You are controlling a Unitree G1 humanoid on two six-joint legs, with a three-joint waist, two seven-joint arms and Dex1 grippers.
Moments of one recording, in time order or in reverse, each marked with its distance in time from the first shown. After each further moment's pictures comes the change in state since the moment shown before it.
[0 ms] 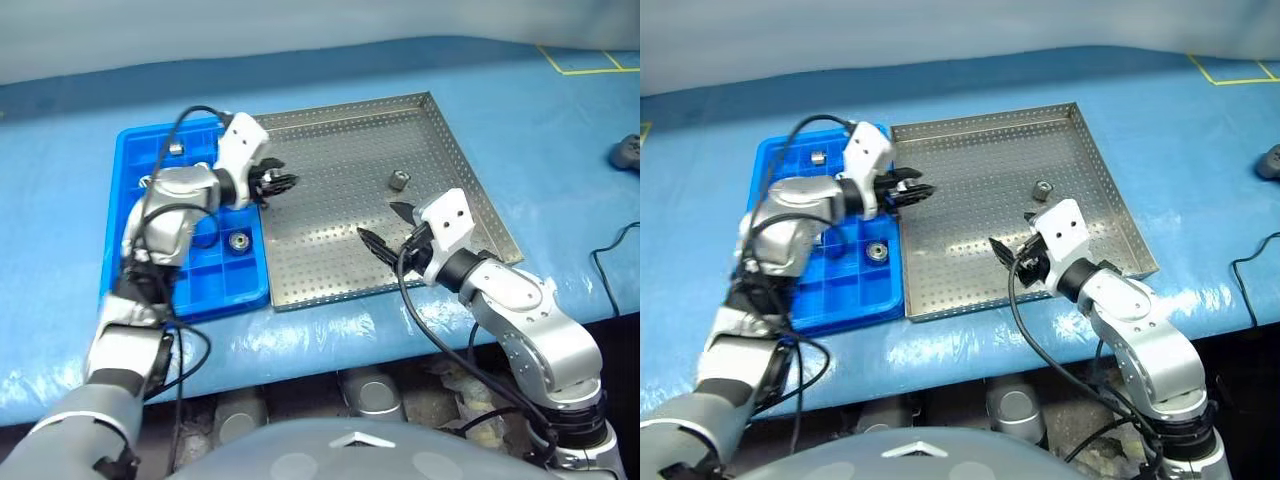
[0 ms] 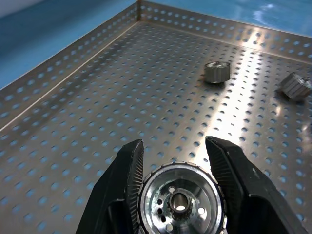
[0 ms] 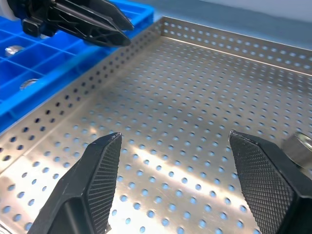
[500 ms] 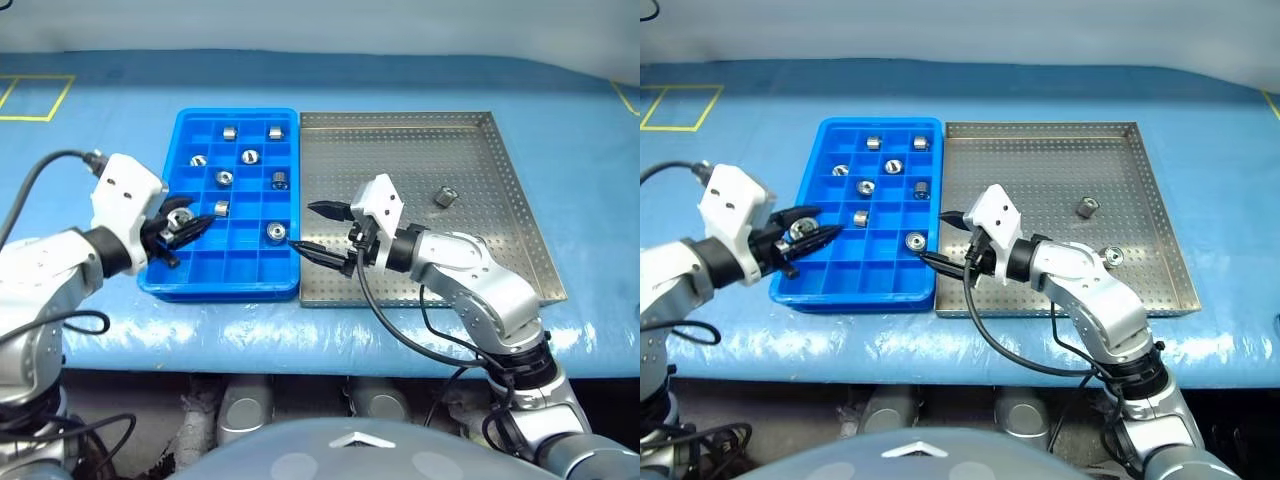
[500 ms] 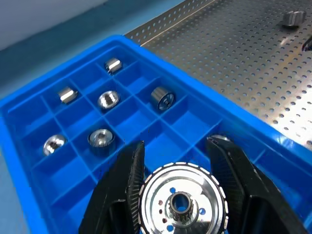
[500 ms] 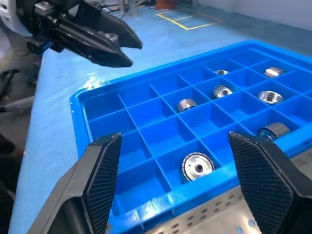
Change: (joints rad) left arm 0.484 0.247 0.436 -0.730 -0.210 0.449 0.092; right arm -0.267 0.078 0.220 0.245 0.051 -0.109 0.246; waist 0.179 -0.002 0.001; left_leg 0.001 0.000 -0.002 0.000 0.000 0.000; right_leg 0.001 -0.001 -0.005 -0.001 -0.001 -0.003
